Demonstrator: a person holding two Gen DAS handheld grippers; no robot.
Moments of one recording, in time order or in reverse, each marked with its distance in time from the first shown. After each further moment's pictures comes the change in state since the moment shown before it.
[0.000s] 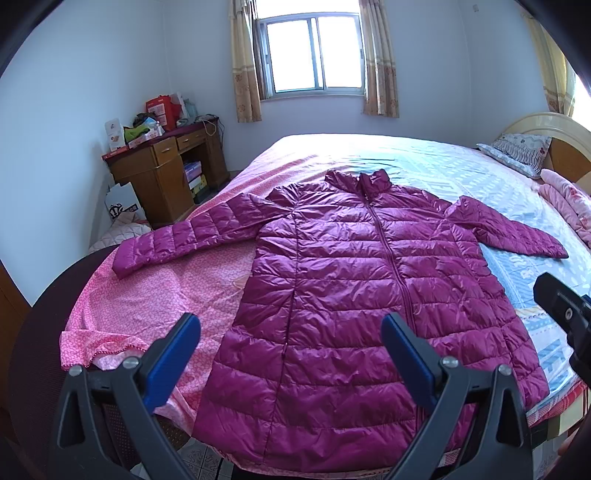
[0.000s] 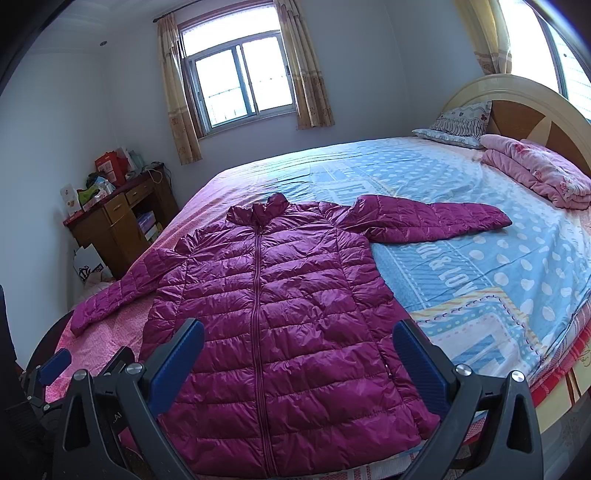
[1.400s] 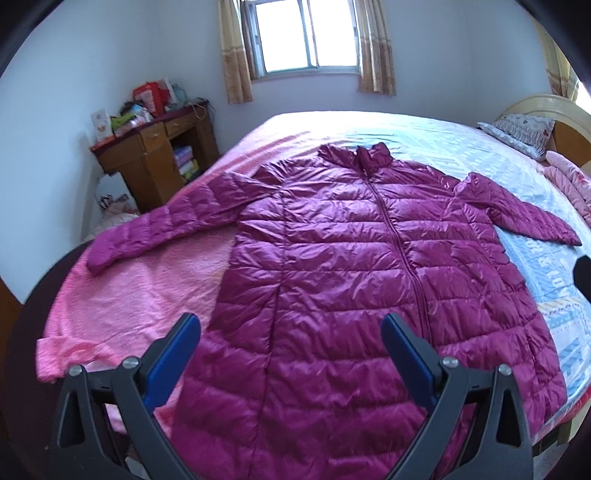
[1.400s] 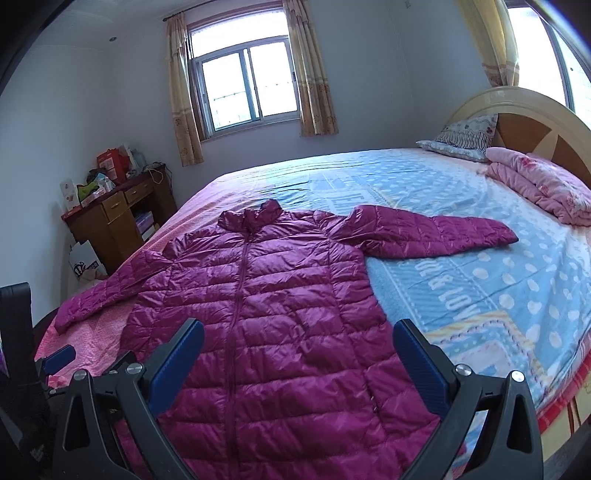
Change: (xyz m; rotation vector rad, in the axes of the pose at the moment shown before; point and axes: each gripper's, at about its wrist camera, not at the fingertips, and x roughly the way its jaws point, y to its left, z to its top) left arm 0.064 -0.017 0.005 0.031 0.094 -0.009; right arm 0.035 -0.024 0.011 -0.047 -0.031 -0.009
